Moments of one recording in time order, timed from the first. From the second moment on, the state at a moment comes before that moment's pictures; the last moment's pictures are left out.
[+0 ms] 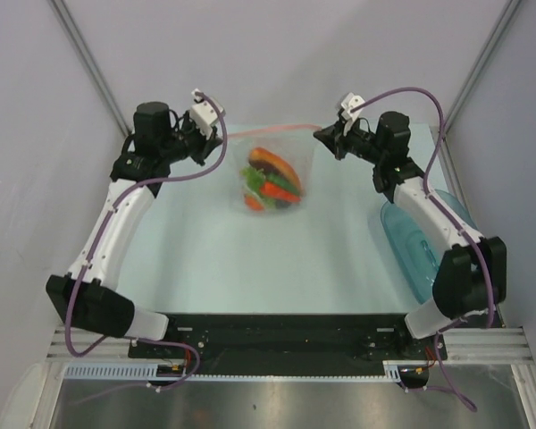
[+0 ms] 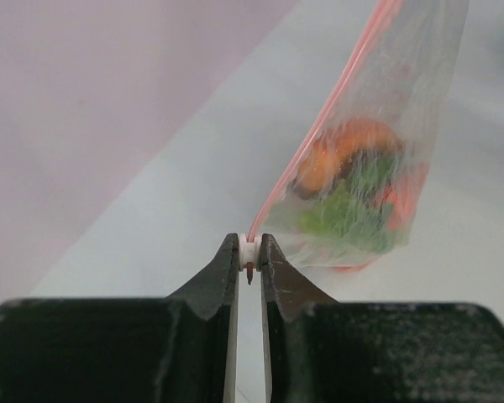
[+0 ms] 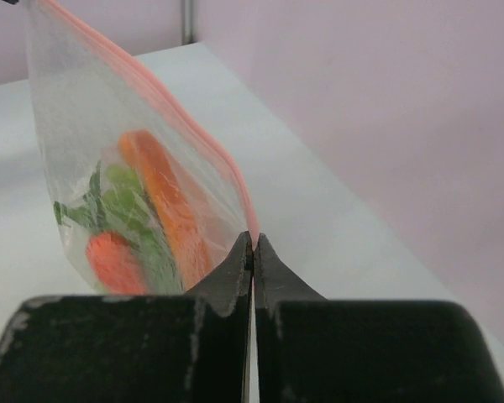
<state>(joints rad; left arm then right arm) -0.22 1.37 1.48 -0.48 0.48 0.47 0.28 1.50 1.27 0.19 -0.65 -0.21</state>
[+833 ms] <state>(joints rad) -0.19 1.14 0.75 -0.43 0.53 0.57 0.48 1.73 1.15 -0.44 -0.76 -0.51</state>
